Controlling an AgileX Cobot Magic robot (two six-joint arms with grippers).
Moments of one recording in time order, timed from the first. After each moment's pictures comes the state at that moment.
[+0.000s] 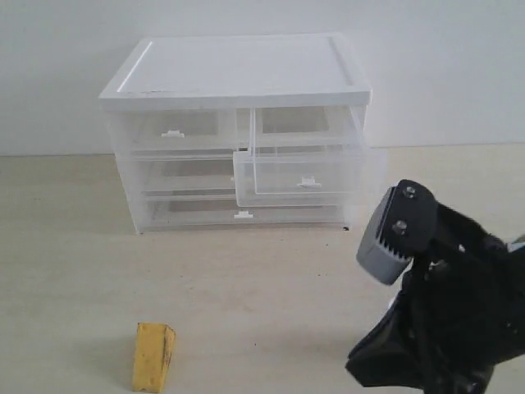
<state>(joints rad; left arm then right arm) -0.10 0.00 0.00 0.02 0.28 -0.03 0.50 1.18 -0.66 0.75 0.80 -1.06</state>
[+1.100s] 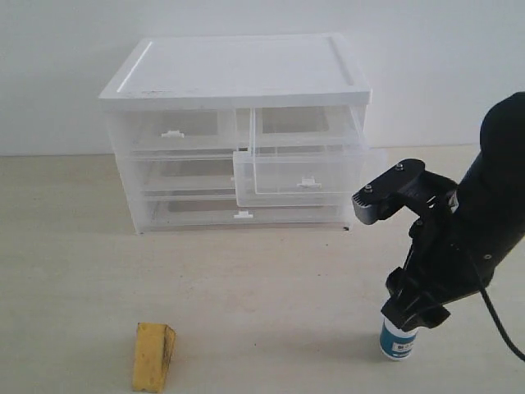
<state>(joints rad) -0.10 0.00 0.00 0.02 0.28 -0.03 0.45 1.54 -0.90 0.03 0.77 -0.29</state>
